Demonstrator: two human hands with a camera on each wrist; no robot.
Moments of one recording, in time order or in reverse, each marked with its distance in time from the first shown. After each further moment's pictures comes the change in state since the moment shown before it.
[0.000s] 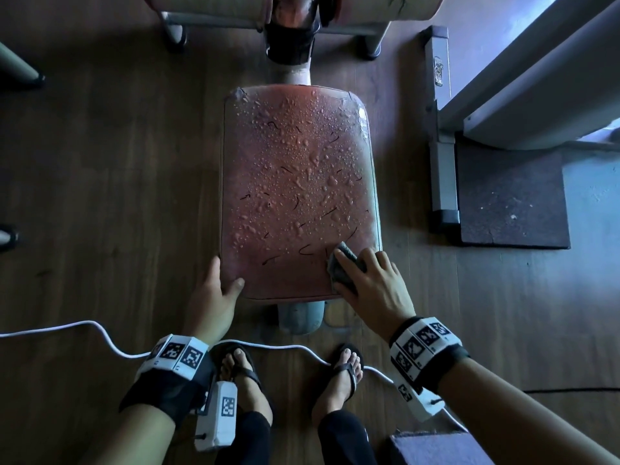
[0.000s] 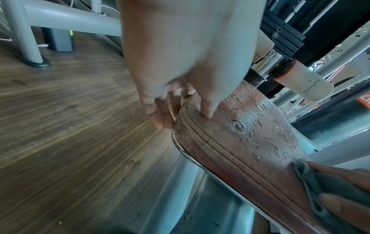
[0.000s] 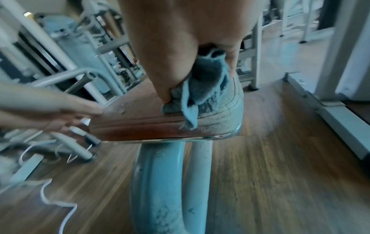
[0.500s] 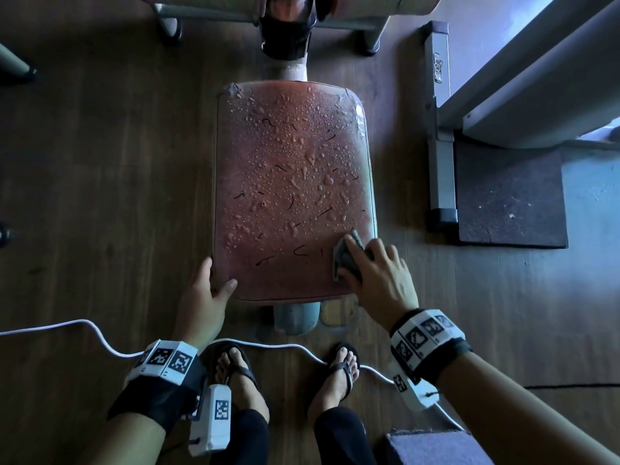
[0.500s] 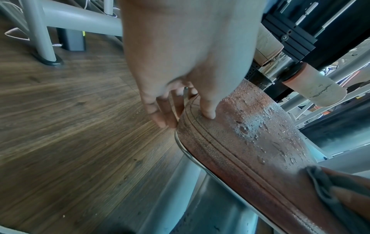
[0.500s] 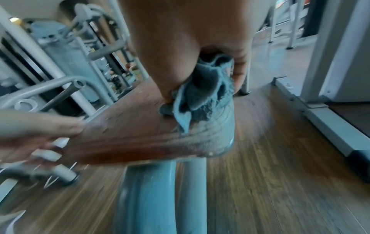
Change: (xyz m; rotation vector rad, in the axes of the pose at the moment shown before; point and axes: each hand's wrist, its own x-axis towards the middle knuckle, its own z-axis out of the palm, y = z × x) left_hand -0.001 0.001 0.000 -0.061 0.050 0.017; right_hand 0.012 0.014 -0.005 -0.006 -0.001 0.117
